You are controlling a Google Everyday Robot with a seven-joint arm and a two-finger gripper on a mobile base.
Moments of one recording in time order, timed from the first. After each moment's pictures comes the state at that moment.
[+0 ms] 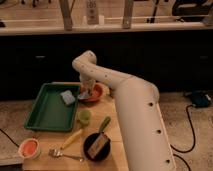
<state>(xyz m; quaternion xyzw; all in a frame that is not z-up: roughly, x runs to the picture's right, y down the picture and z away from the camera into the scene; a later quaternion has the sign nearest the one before) -0.080 0.005 0.935 -0.22 -0.16 -0.55 0.79</state>
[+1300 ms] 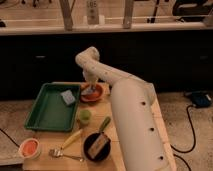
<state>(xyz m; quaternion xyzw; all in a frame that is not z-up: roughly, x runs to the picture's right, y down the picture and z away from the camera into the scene) -0.081 -0.018 0.947 -0.21 -0.15 -0.55 0.79</state>
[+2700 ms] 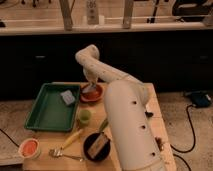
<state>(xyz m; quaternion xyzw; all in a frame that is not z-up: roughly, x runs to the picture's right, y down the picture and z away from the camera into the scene) -0.075 -0.036 0.966 -0.22 -0.15 -0.57 0.78</state>
